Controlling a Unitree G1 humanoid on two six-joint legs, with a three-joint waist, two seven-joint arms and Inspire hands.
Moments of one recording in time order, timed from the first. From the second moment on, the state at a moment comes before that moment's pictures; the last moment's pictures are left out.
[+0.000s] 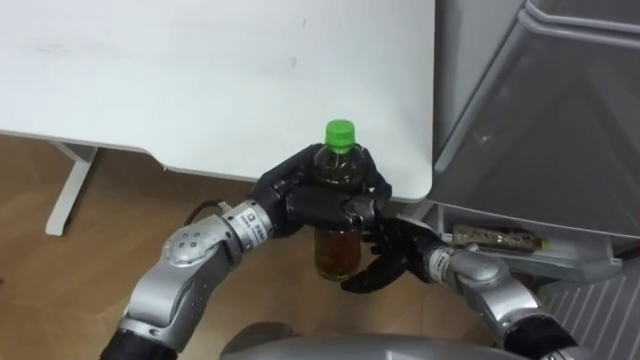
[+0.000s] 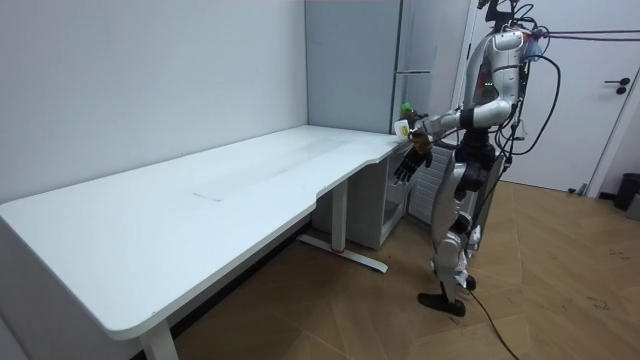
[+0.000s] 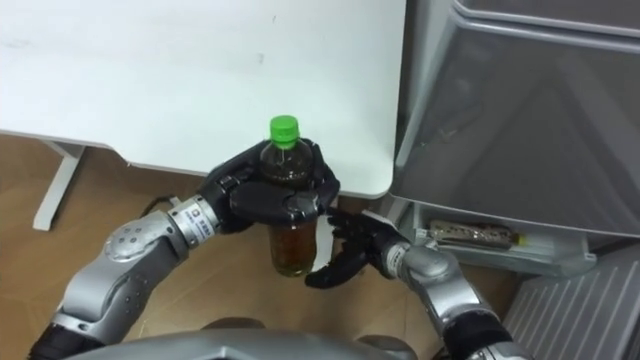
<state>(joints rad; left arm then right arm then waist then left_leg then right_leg) 0.15 0.27 -0.30 -0.03 -0.37 0.18 -0.54 0.00 -0.23 0.34 0.65 0.03 0.09 0.45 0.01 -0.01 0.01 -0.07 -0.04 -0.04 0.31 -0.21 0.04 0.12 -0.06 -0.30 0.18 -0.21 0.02</state>
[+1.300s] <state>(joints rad) 0.15 0.27 -0.35 -0.06 -0.18 0.15 -0.54 0.01 -0.26 0.44 0.50 0.32 0.11 0.76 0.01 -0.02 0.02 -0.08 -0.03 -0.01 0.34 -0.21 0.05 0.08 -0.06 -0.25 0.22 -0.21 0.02</state>
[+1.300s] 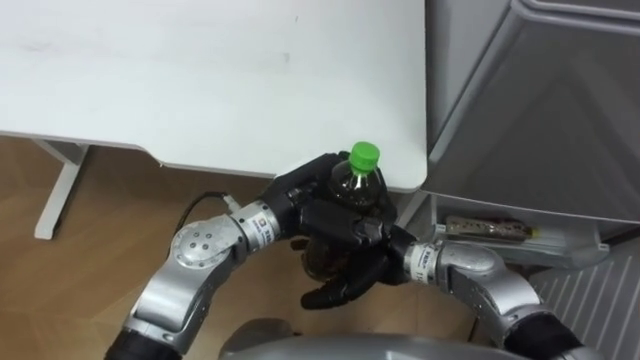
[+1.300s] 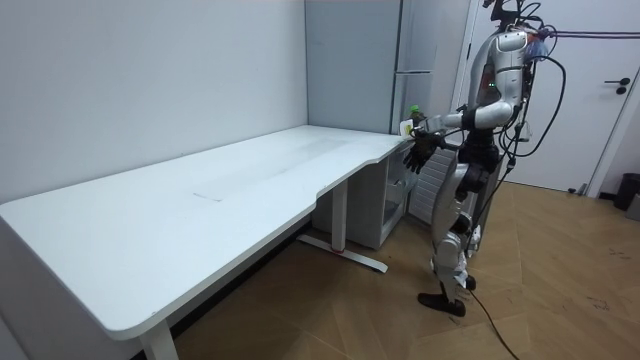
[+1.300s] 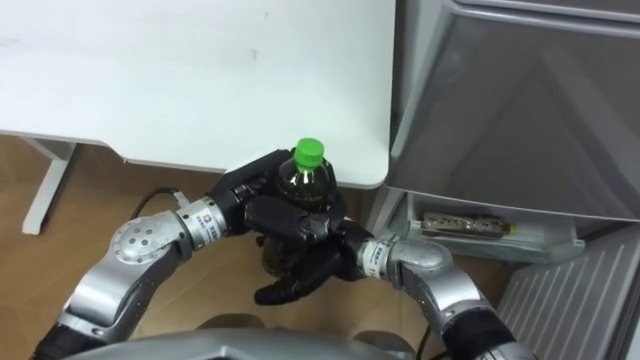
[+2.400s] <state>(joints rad) 0.15 0.26 -0.34 -0.05 -0.31 0.16 -0.50 0.05 -0.26 0.45 0.50 0.53 0.11 0.73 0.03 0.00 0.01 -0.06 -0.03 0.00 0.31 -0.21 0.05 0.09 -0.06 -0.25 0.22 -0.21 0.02</state>
